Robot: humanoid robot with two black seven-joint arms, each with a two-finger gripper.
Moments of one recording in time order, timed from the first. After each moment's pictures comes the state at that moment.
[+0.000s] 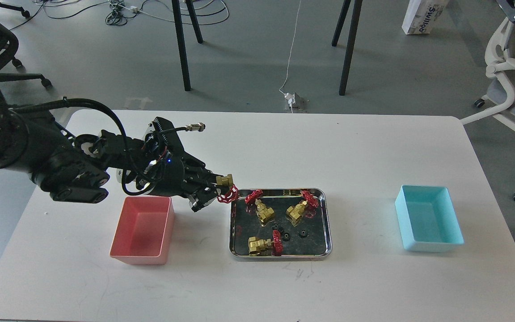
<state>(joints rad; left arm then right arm) -1.64 0.28 1.26 -1.30 0.95 0.49 -0.49 0.98 -0.78 0.73 0.96 0.29 0.14 0.21</state>
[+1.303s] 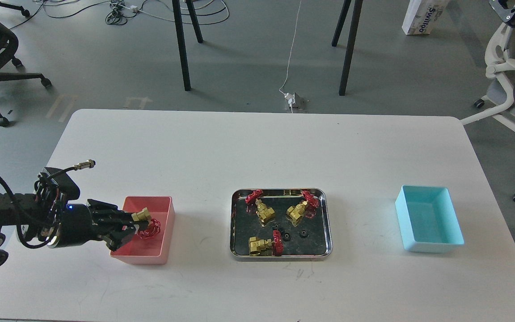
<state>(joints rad) -1.35 0.67 1.13 -1.30 1.14 0.49 -0.49 1.01 -0.78 0.66 0.96 0.28 0.11 0.21</state>
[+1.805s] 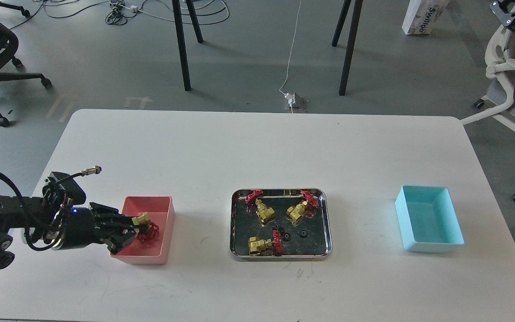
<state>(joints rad) -1.27 0.63 1.13 -1.19 1.13 0.49 -0.49 1.00 -0.78 0.66 0.96 0.28 0.11 0.21</state>
